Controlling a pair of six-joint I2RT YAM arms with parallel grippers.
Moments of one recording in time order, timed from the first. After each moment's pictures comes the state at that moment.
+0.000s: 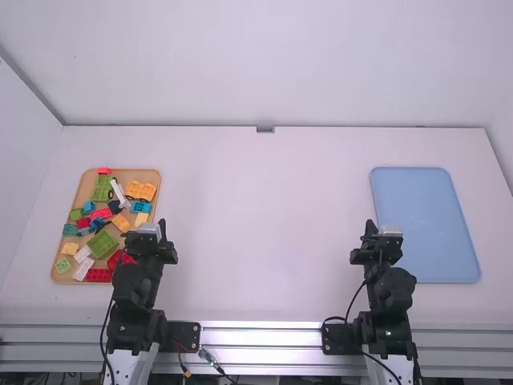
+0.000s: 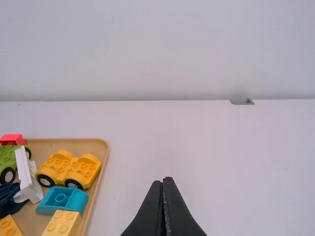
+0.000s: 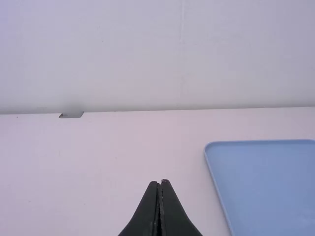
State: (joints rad) left arm 0.00 0.01 0.01 -0.10 -0.01 0.00; right arm 0.00 0.01 0.01 -0.10 -0.02 0.00
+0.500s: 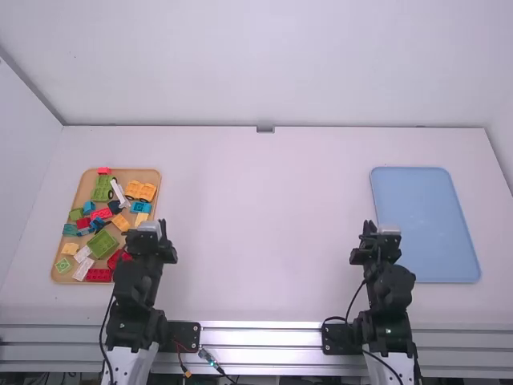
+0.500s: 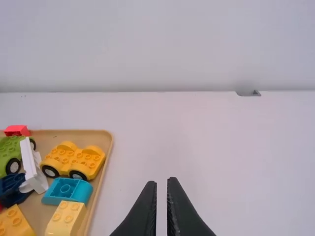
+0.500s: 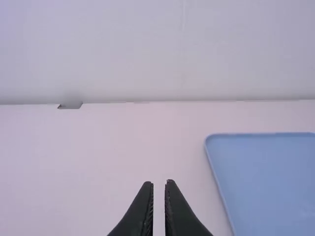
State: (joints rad) left arm 0.00 0.08 0.03 -0.10 -0.03 0.01; right arm 0.00 0.07 0.02 -0.09 -0.02 -0.02
